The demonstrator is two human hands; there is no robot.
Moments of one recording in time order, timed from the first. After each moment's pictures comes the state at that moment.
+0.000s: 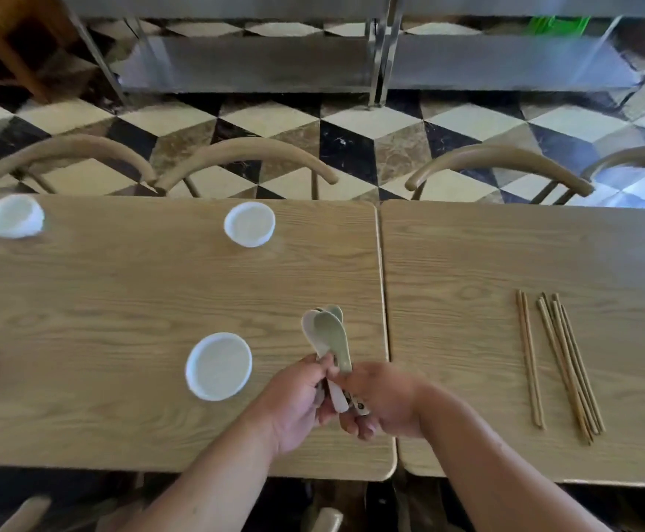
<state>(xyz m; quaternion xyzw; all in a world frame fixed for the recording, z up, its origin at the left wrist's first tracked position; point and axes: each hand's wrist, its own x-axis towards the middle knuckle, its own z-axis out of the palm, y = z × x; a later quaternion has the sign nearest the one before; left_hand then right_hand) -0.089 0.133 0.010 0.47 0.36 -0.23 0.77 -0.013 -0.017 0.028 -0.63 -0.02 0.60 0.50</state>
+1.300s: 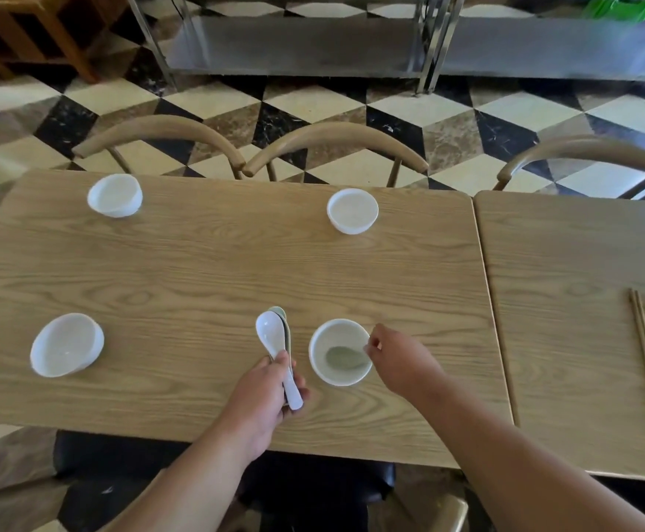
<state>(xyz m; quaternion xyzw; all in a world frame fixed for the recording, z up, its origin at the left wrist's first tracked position) -0.194 0.340 0.005 0.52 0.51 -0.12 0.68 -0.056 0.159 -0.031 -0.91 -0.10 0.35 0.19</state>
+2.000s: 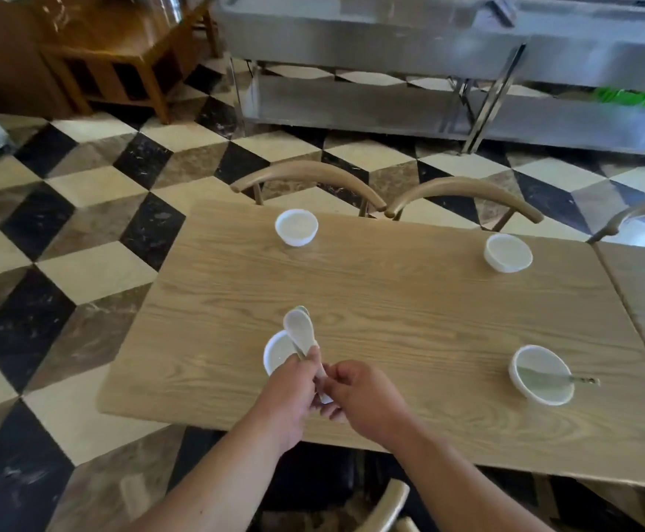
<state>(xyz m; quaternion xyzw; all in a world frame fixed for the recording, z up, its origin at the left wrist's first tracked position) -0.360 0.689 0.050 0.54 0.42 -0.11 0.72 -0.305 0.562 0.060 -0.79 -0.08 0.42 0.45</state>
